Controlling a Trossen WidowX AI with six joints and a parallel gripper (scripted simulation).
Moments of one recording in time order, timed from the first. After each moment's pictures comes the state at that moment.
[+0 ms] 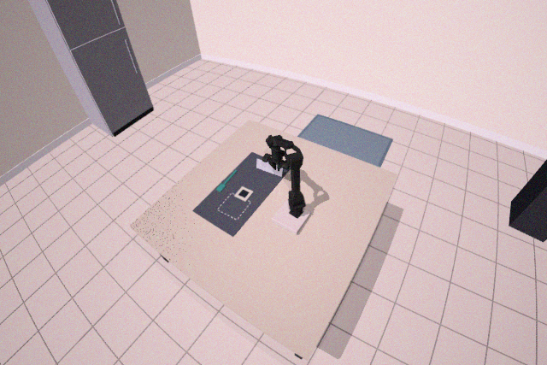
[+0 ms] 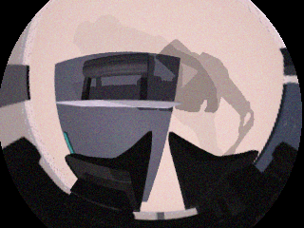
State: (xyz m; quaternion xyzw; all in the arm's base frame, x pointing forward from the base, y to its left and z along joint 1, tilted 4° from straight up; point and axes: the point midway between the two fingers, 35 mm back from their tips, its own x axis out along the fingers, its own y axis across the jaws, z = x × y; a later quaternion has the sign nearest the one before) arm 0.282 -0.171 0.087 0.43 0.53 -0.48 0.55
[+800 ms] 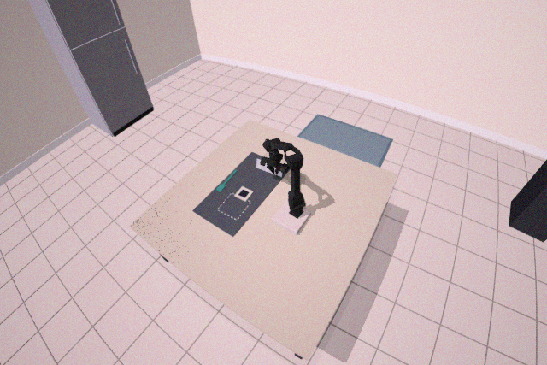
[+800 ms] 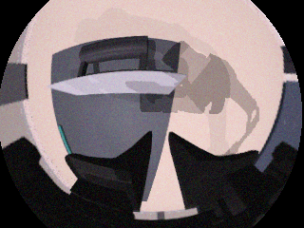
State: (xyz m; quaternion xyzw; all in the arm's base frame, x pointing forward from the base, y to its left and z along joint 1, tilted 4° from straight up) arm 0.276 -0.145 0.079 0.43 0.53 -0.48 0.55
